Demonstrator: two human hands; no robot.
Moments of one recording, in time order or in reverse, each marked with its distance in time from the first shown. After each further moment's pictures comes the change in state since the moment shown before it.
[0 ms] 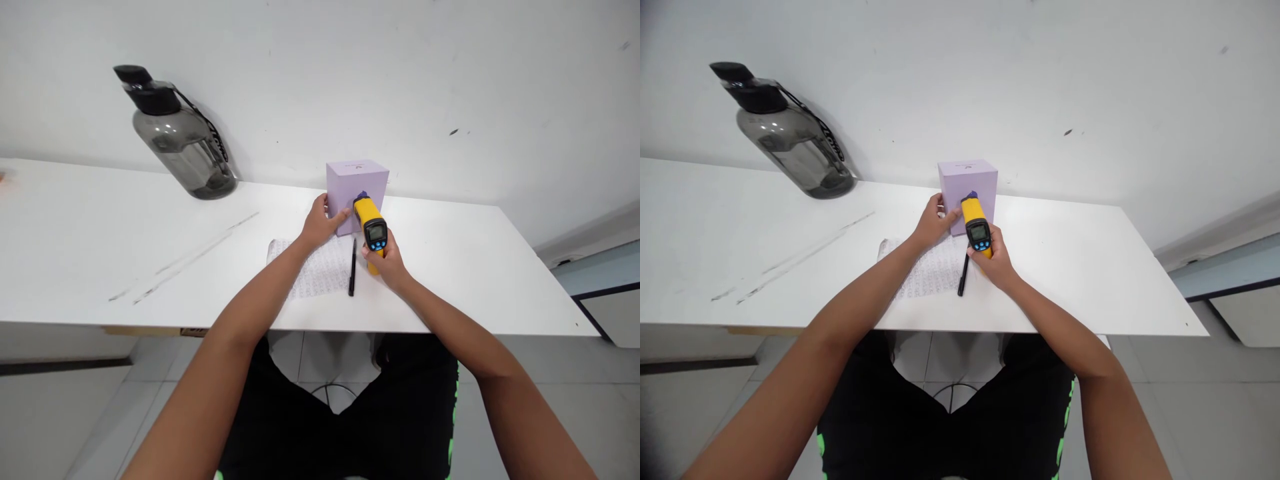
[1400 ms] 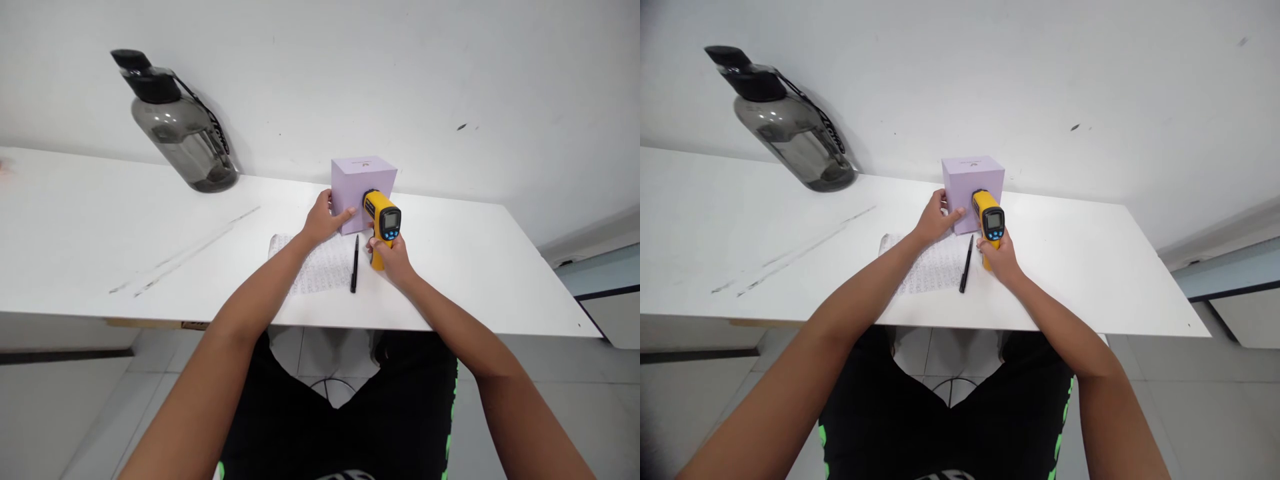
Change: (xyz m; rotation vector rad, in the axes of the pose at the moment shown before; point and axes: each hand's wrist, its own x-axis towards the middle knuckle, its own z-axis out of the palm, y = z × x) left_hand 0.000 -0.006 -0.001 0.030 -0.009 0.055; right_hand 0.006 -0.014 0.006 0.220 0.126 0.183
